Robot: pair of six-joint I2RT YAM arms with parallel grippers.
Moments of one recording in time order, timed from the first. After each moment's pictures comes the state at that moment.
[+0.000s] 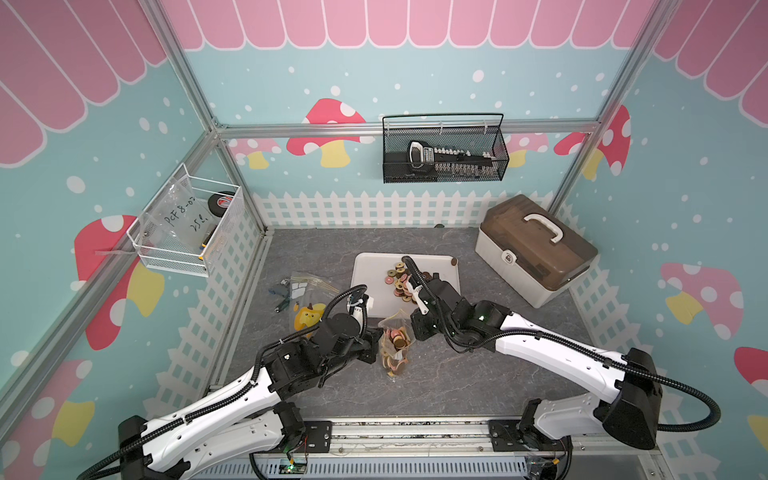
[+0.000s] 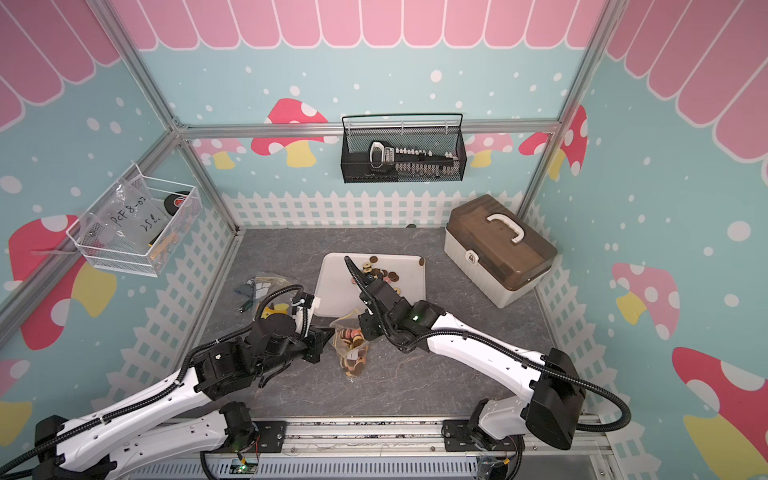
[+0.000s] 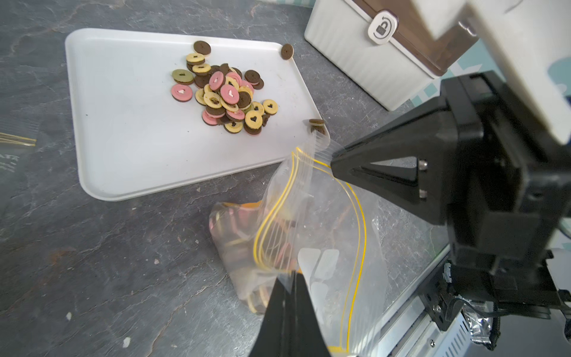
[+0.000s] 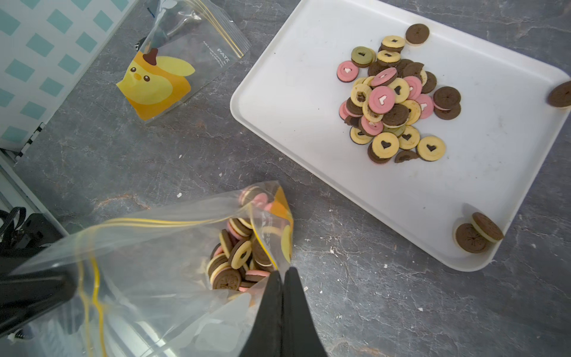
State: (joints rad) left arm -0.94 0.85 0.76 -0.50 -0.16 -0.58; right arm 0.93 1.36 1.13 -0.60 0.12 0.37
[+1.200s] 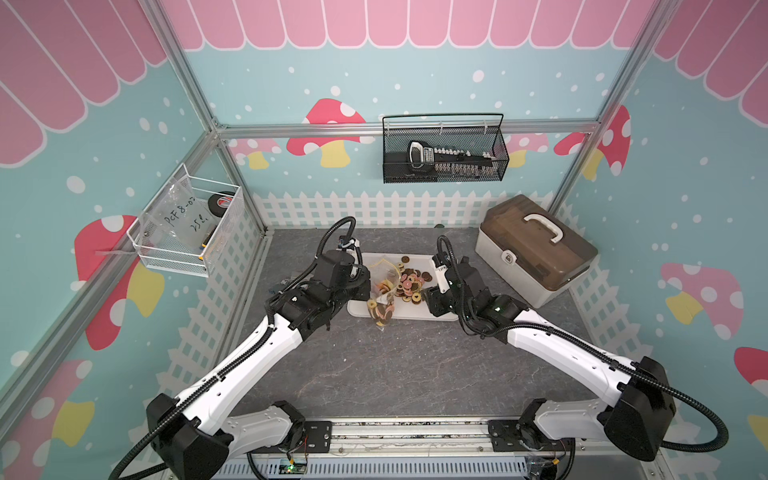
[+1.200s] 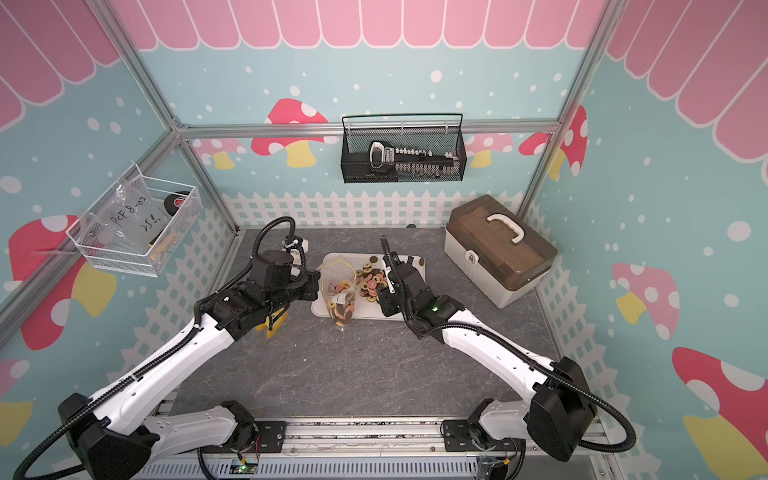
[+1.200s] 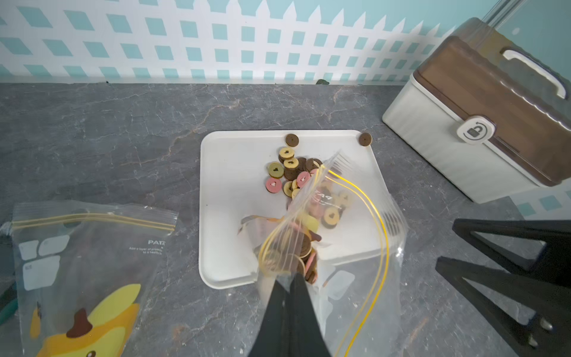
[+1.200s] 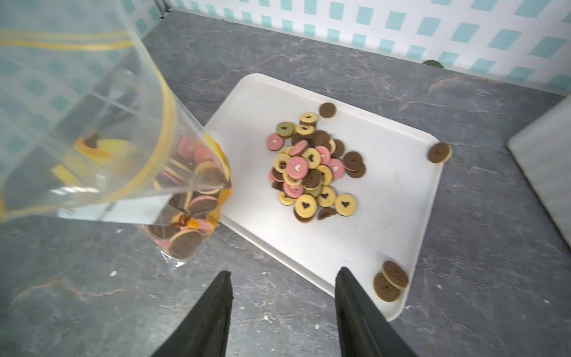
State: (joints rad) left arm -0.56 1.22 1.16 -0.53 -0.15 -0.36; right arm 0.70 1.30 0.99 -0.34 0.16 0.23
